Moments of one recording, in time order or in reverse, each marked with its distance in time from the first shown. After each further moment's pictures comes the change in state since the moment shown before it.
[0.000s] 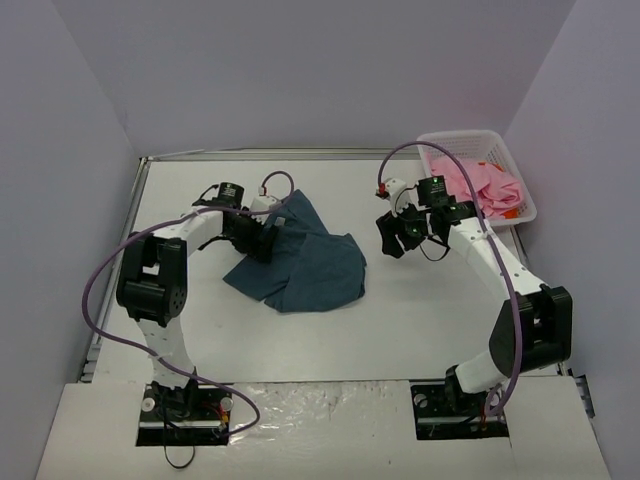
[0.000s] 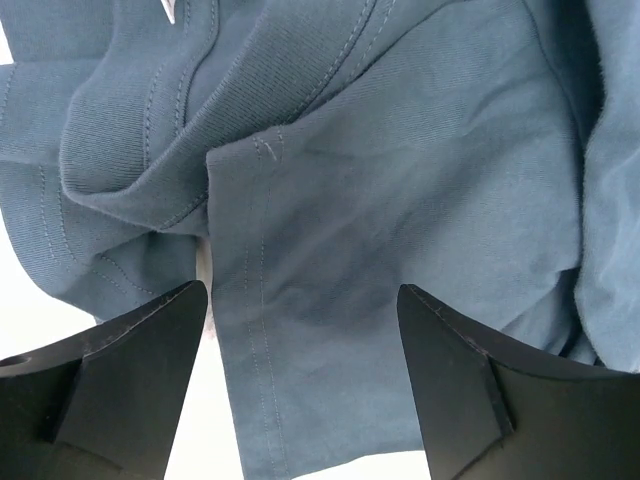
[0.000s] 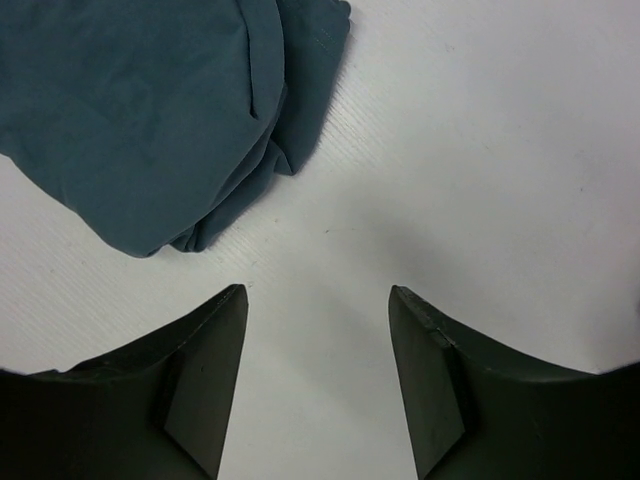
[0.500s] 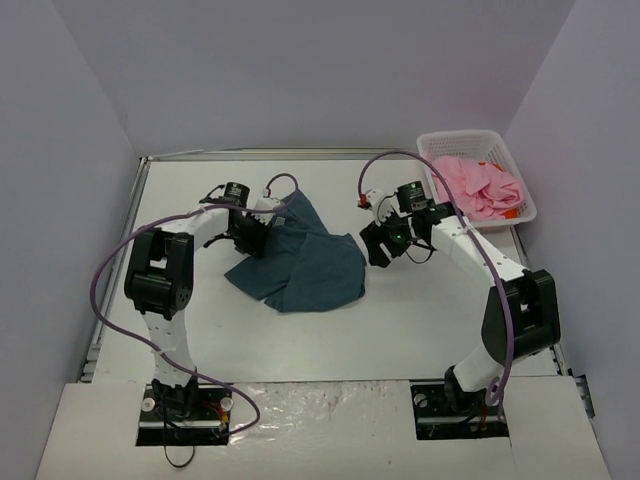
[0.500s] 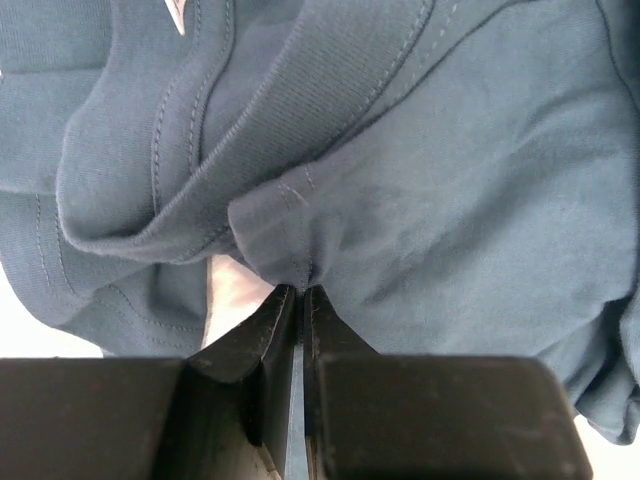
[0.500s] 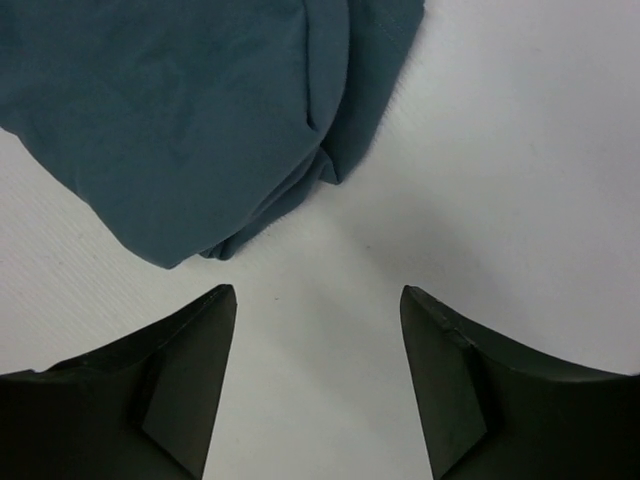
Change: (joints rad) left arm -0.021 0.073 0.052 -0.020 -0.048 0.008; right arm 0.073 0.074 -0.011 0.011 0.009 -0.006
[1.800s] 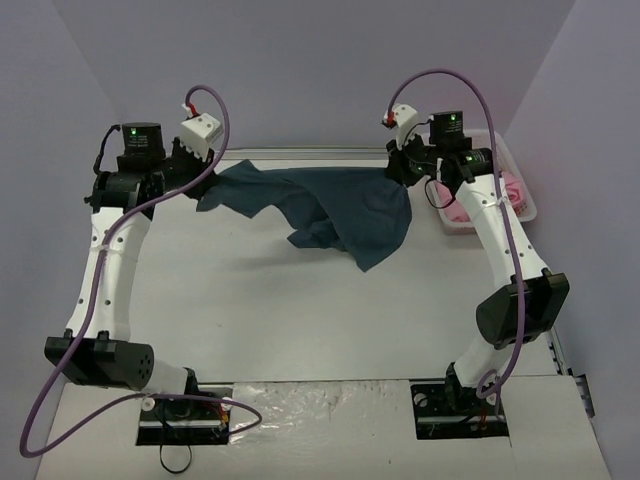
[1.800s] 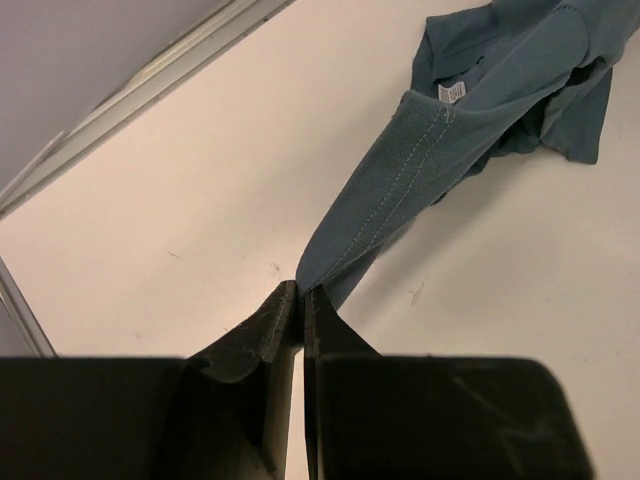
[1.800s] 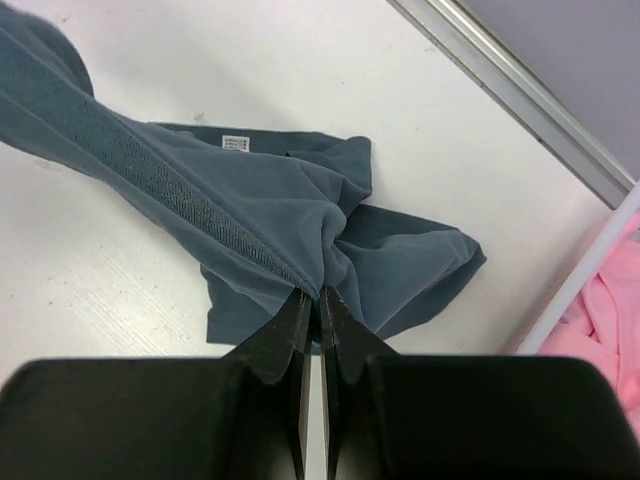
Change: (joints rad) left arm 0.186 -0.532 0.374 -0.295 0.050 -0.005; right arm -0.107 0.114 0.593 -0.077 -0.051 0.004
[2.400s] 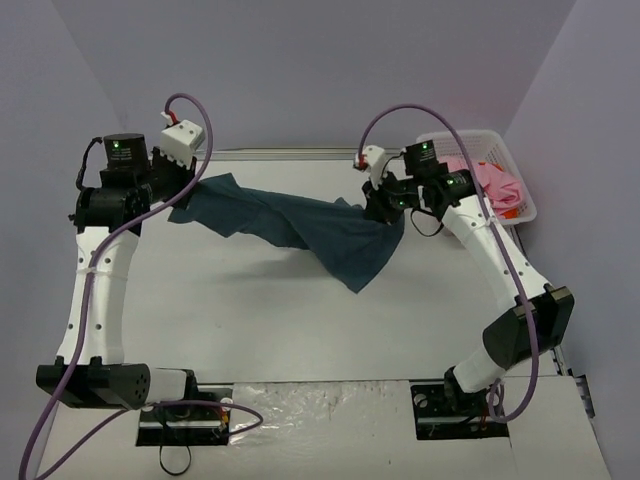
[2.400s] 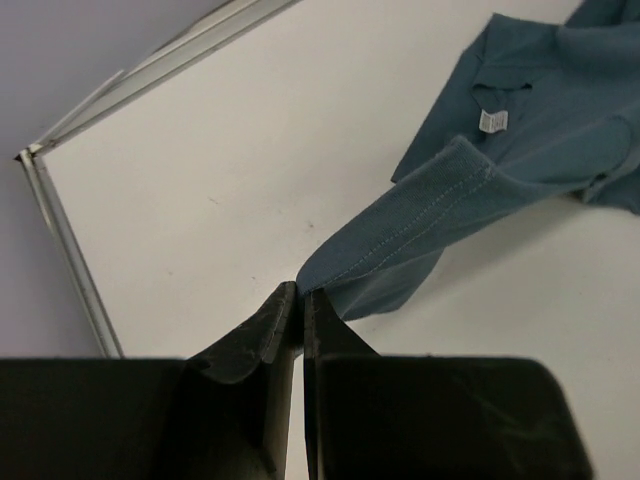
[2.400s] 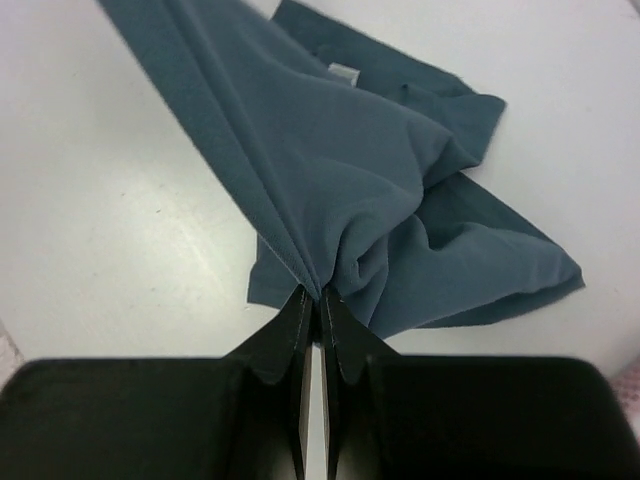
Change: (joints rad) left arm 0.030 -0.116 -0.101 -0.026 -0.087 -0.013; right arm 0.106 -0.104 -0.166 -0.097 -0.078 -0.060
